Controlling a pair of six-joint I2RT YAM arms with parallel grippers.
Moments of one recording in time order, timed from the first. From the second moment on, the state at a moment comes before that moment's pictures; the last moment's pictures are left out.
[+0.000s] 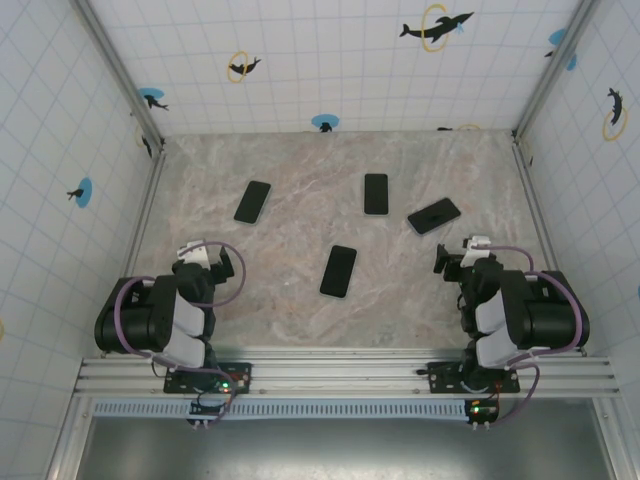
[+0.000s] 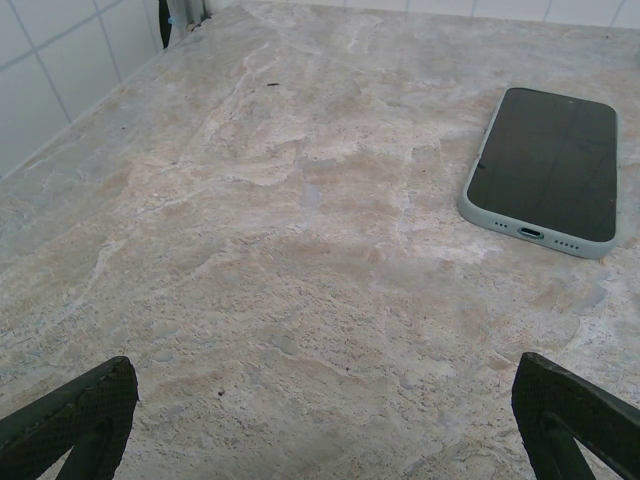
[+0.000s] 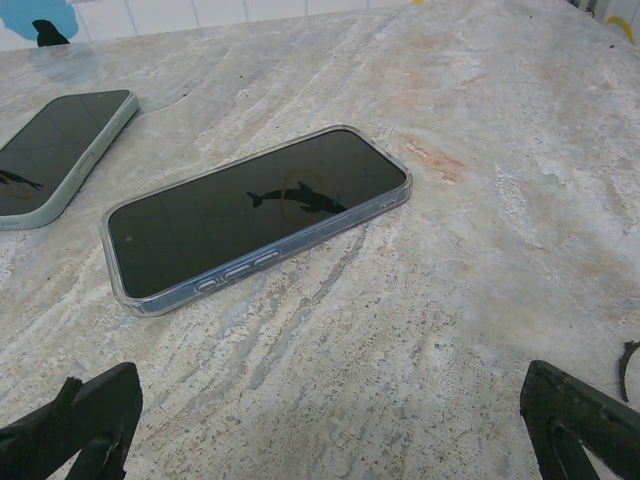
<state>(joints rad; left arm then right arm) 0.01 1.51 0.00 1.16 -0.10 -0.05 0.00 1.51 0.01 1.15 -0.03 0.07</state>
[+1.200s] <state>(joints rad) 0.01 1.36 0.70 -0.13 0.15 0.02 0.34 1.13 0.36 0.44 -0.33 0.13</state>
